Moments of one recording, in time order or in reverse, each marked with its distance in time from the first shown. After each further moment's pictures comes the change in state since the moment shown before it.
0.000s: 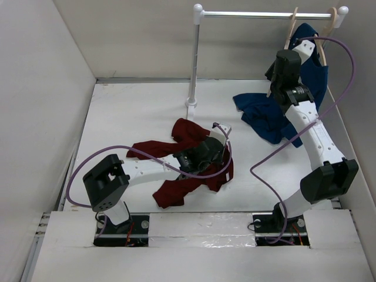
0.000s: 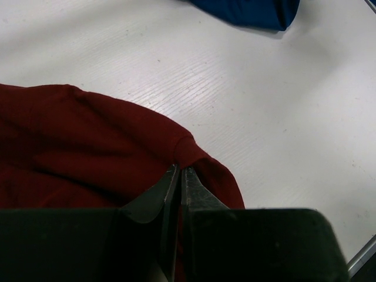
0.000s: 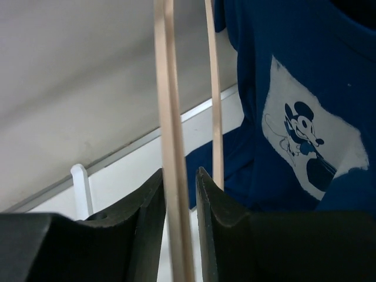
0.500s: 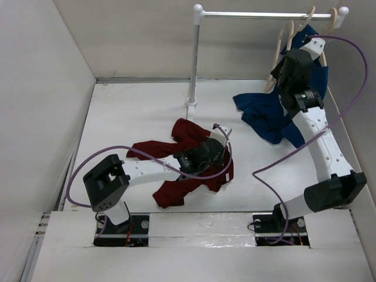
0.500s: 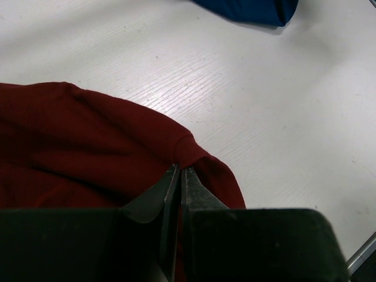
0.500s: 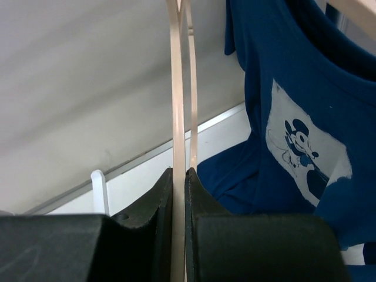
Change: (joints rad) left arm -0.006 0.000 -0.005 0.002 0.001 0.000; right arm -0.002 -0.092 0.000 0.001 -0.026 -0.023
